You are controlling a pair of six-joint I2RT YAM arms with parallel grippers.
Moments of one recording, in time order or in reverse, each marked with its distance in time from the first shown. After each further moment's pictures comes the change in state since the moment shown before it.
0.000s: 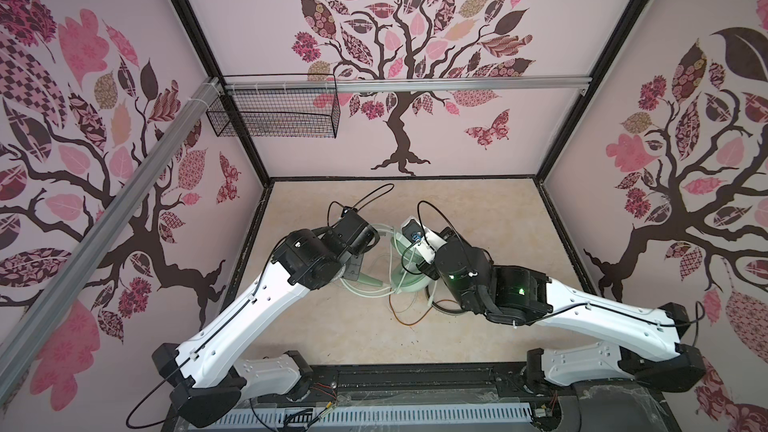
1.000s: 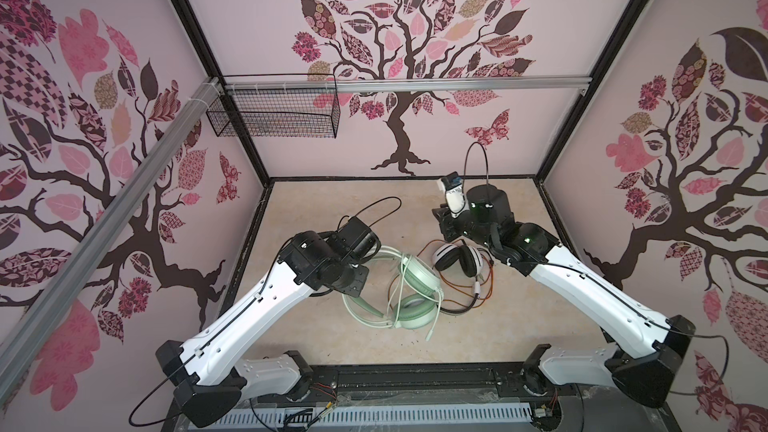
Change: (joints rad) left arm 0.010 0.004 -0.035 -0.072 0.271 0.090; right arm -0.629 0.006 -0.109 0.006 -0.784 0.381
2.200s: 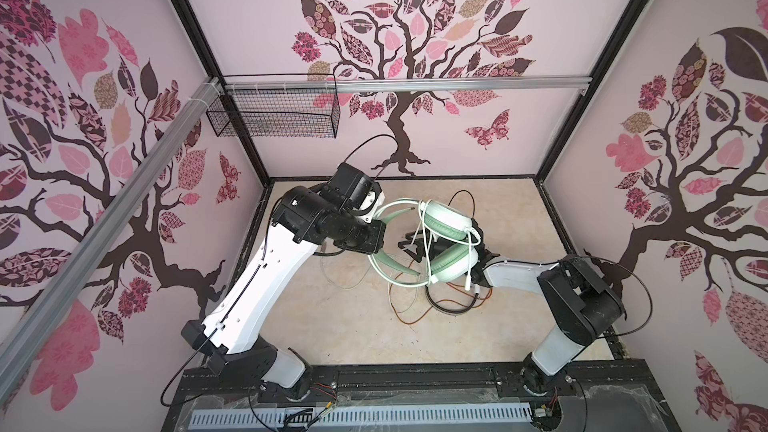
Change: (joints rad) left arm 0.142 0.242 0.500 -0.034 0.327 0.011; right arm -0.056 0.423 -0.444 1.209 -0.712 0.312
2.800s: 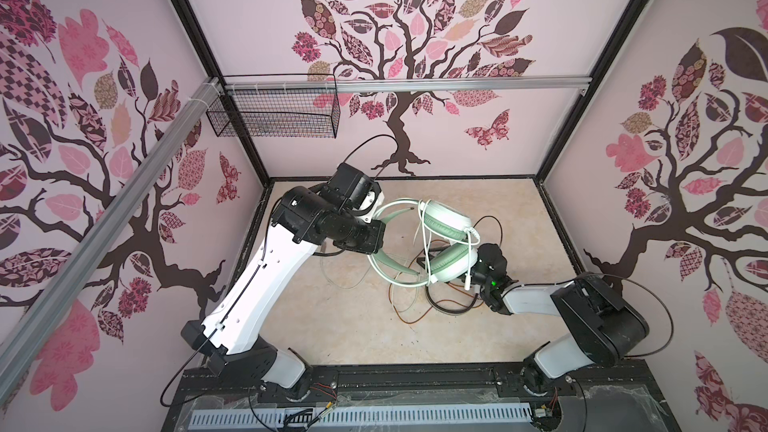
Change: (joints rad) left arm 0.000 -0.003 -0.001 0.001 -0.005 0.001; right arm -0.041 -0.169 -0.365 0.264 0.029 0.068
